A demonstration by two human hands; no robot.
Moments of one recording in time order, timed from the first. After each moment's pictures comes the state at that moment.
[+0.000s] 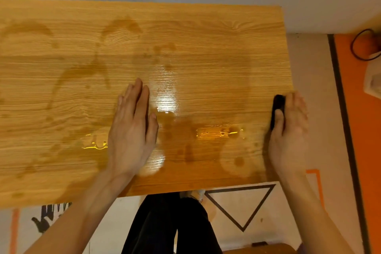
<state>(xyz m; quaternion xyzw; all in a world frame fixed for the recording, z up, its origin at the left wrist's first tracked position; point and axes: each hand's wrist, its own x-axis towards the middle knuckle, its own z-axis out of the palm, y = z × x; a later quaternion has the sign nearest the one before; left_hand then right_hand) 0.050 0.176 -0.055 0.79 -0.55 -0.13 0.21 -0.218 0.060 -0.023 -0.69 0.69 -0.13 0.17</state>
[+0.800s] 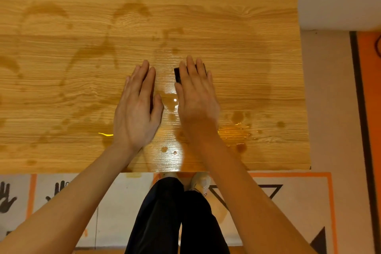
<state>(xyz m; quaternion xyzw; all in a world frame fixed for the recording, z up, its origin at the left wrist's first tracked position) 0.048 0.174 -0.058 0.81 -0.55 -0.11 0.20 -0.068 0.095 -0.047 -0.85 0.49 -0.07 0.17</state>
